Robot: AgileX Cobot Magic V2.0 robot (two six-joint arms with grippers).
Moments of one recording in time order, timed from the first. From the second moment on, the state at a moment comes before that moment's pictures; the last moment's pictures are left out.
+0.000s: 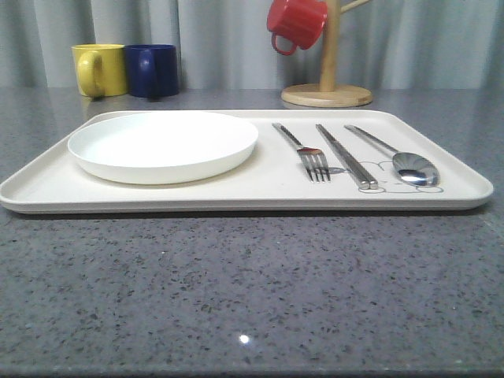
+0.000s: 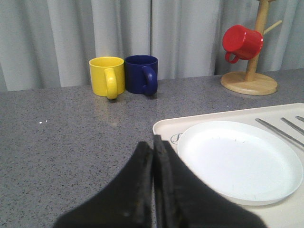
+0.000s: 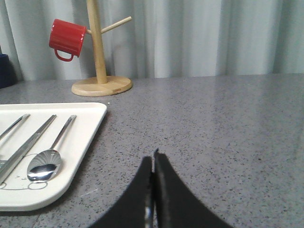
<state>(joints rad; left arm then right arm) -0.20 0.40 -0.43 -0.29 0.22 0.22 0.01 -0.01 0.02 0.01 0.02 0.08</state>
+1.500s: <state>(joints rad) -0.14 0.16 -0.20 -0.05 0.08 0.01 0.01 -0.01 0.02 0.01 0.02 0.07</state>
